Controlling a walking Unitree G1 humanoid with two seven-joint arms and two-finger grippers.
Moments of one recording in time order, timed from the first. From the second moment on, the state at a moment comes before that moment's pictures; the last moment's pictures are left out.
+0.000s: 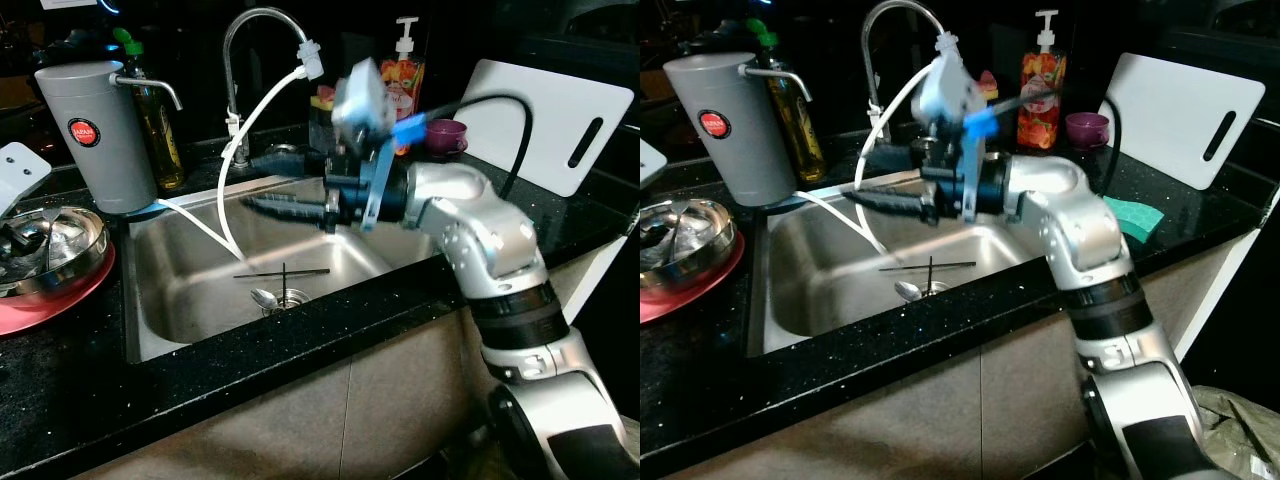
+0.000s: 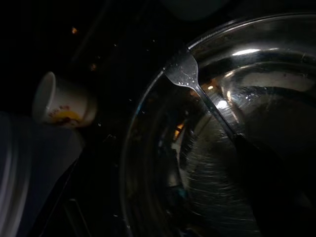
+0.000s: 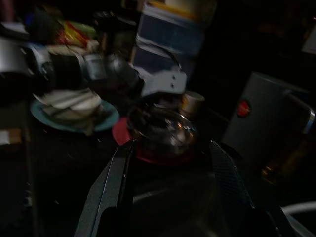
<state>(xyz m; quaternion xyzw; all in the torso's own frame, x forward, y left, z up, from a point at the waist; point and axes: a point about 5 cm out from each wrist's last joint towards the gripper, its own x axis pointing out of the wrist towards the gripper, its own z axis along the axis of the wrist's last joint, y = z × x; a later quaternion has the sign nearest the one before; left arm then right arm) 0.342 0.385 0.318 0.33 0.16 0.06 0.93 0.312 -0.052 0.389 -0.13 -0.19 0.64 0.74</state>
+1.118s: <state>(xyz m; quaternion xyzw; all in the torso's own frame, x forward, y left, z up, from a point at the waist) 0.356 0.371 0.273 0.12 0.14 0.13 0.97 0.304 -0.047 0.385 -0.13 -0.16 0.66 0.72</state>
